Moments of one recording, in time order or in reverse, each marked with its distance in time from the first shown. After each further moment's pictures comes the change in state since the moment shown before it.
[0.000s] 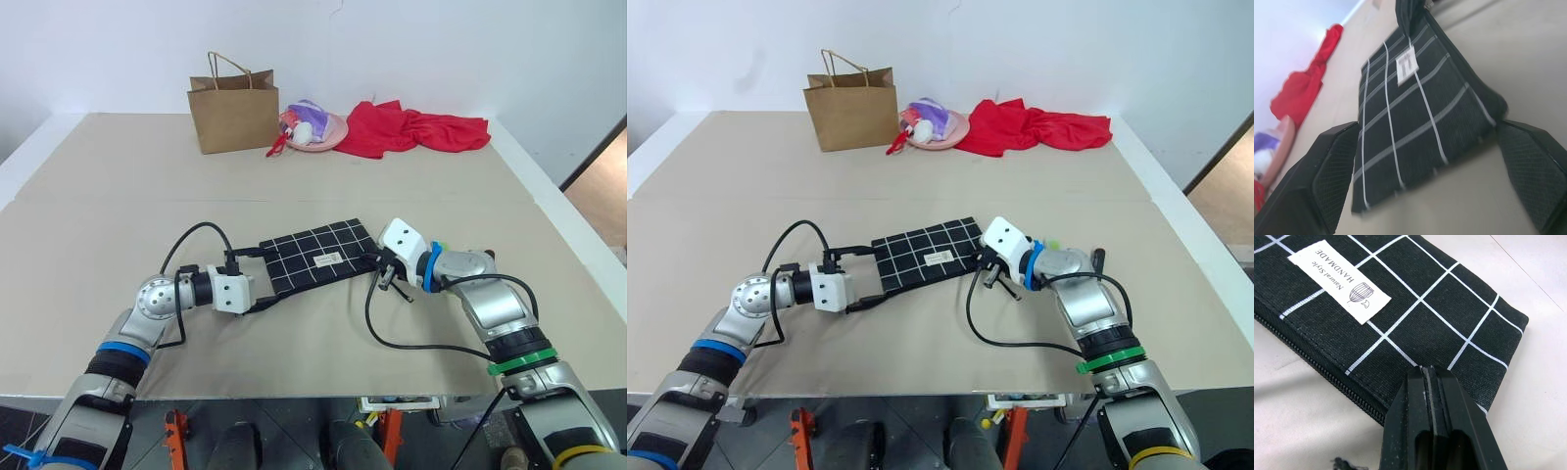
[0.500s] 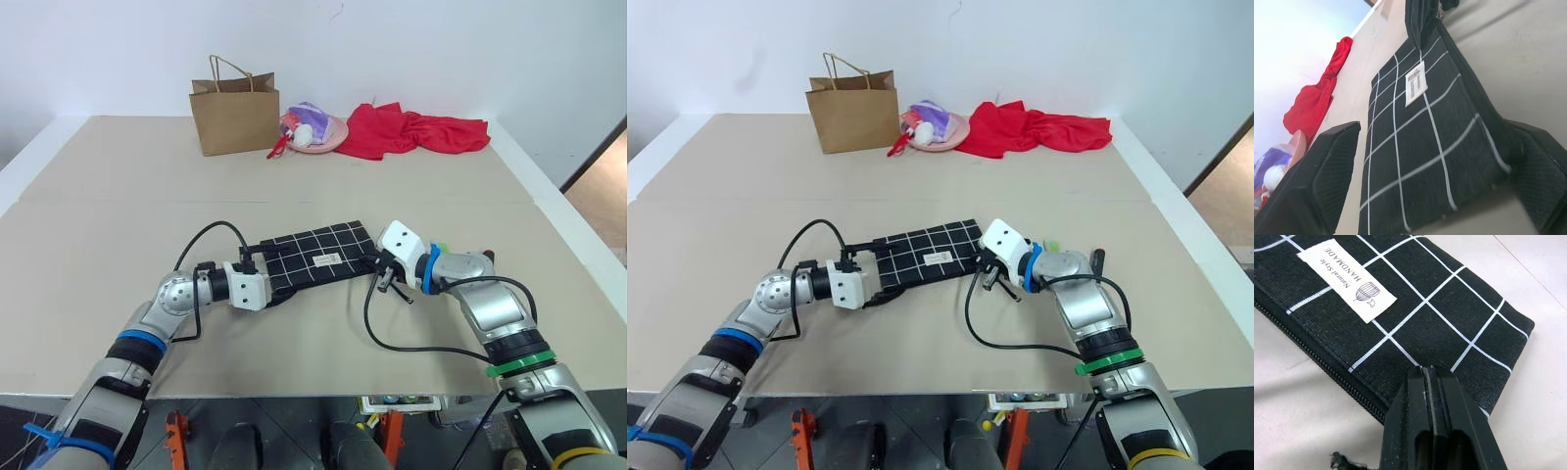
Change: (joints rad) left arm -0.087 -0.049 -0.064 0.135 0.057 -0.076 0.091; right arm 0.011 0.010 -0.005 -0.008 -0.007 0.008 0.009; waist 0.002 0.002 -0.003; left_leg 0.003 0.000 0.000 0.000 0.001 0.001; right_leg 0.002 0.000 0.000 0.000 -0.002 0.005
